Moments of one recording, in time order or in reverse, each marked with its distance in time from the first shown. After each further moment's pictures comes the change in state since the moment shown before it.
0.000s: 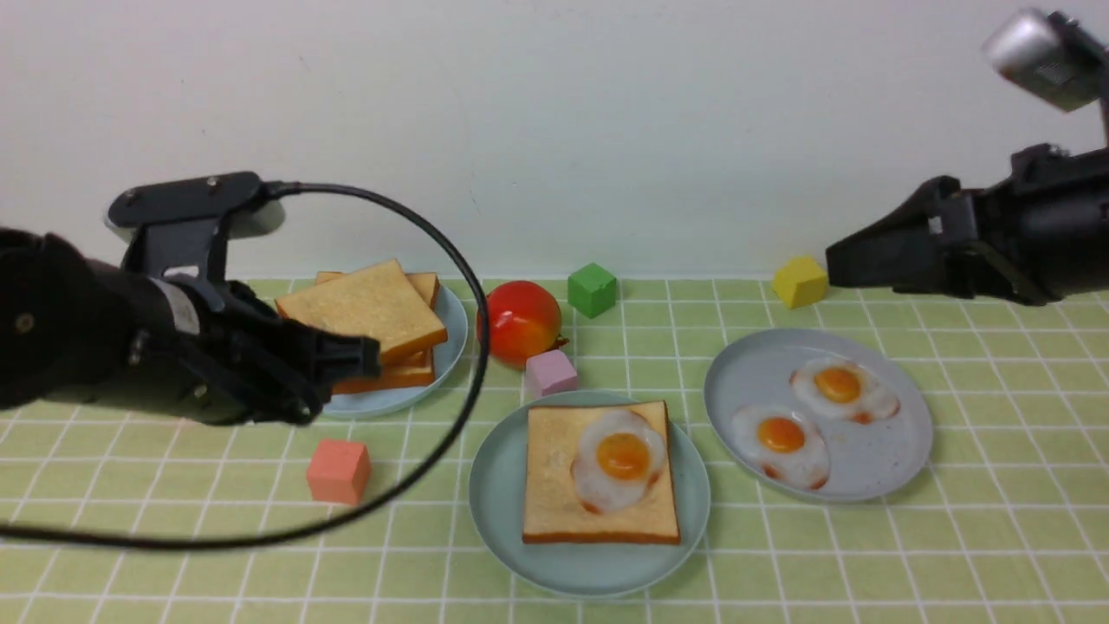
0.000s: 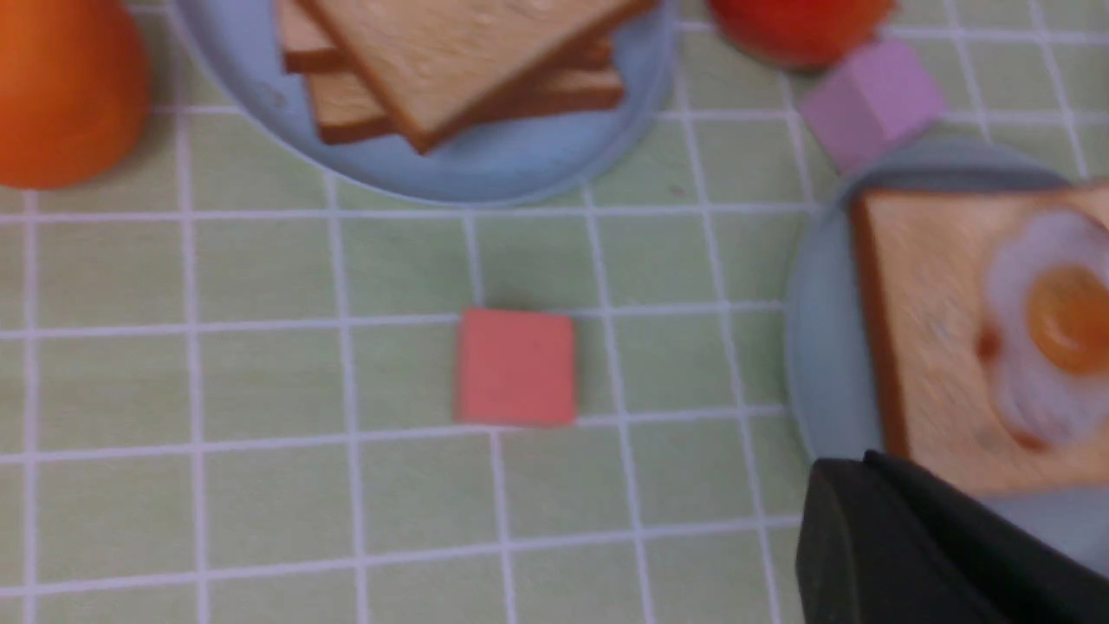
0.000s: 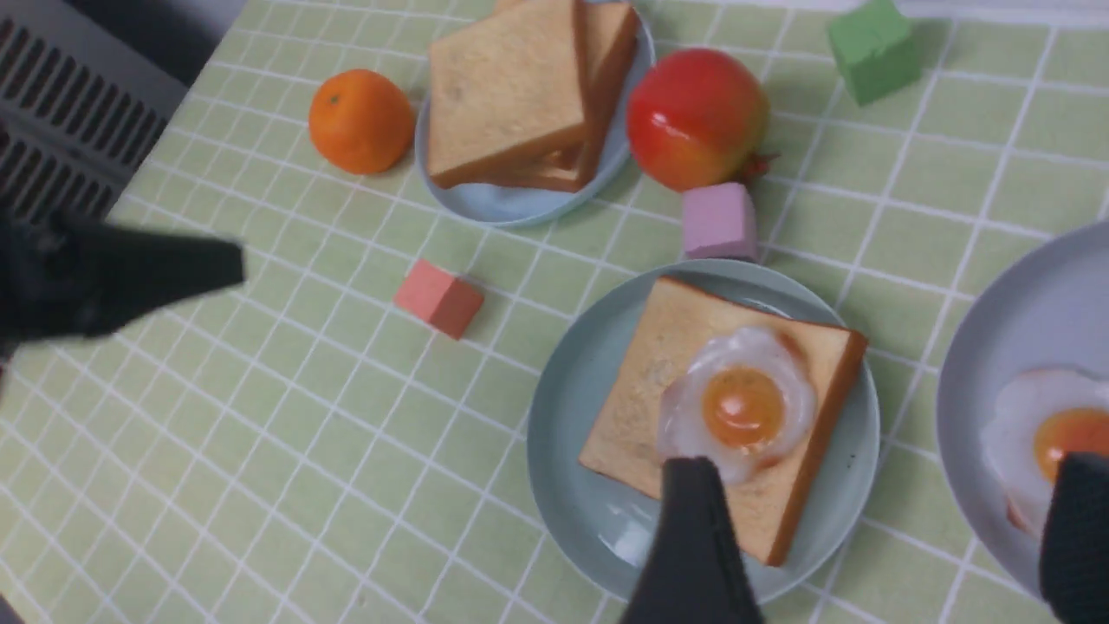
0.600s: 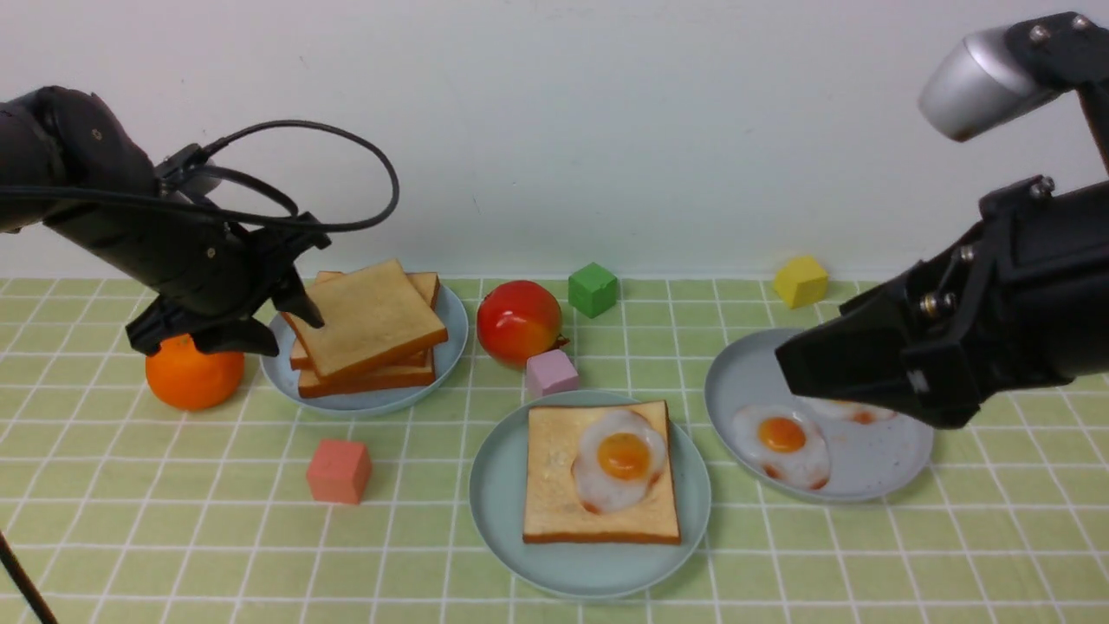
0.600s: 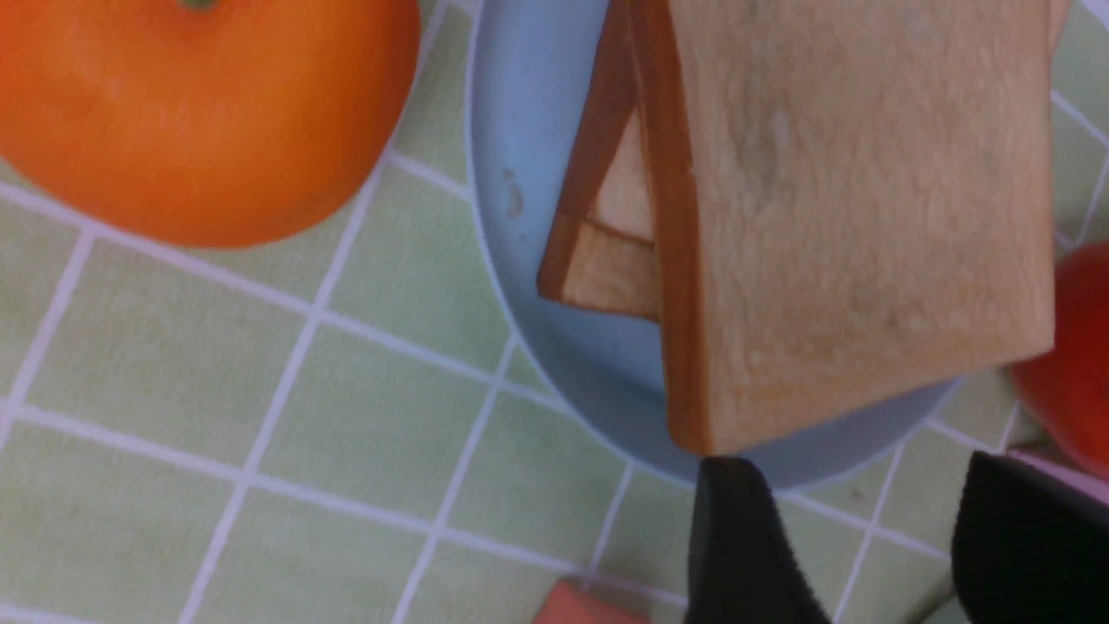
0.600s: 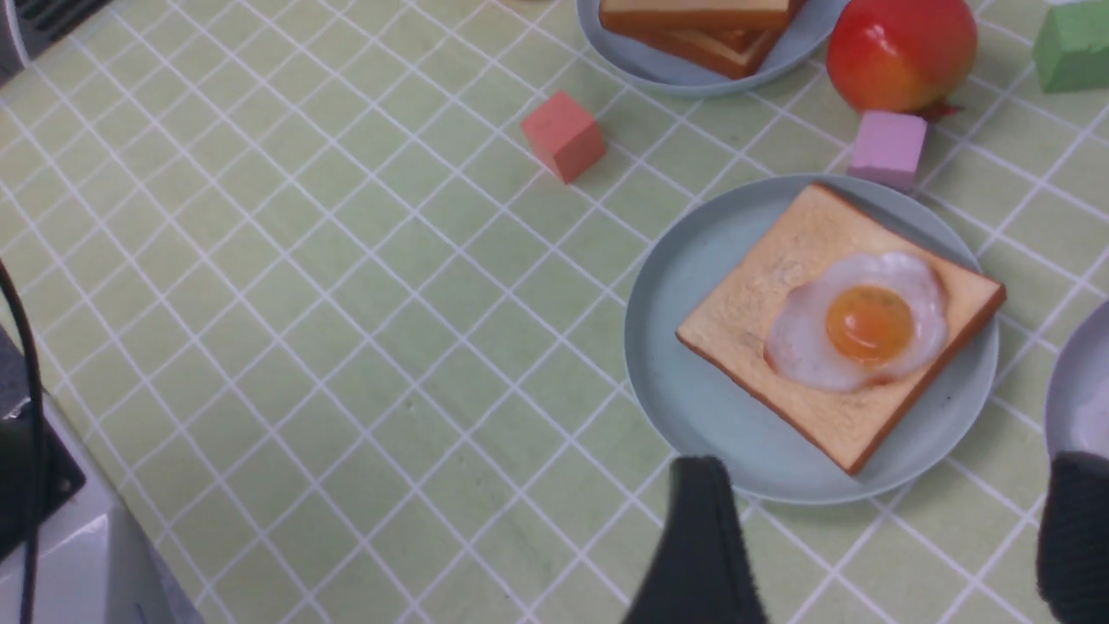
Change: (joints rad) right arm 0.318 -0.127 -0.004 -0.315 0.016 0.165; left arm 0.257 0.503 -0.453 -0.335 0.187 0.026
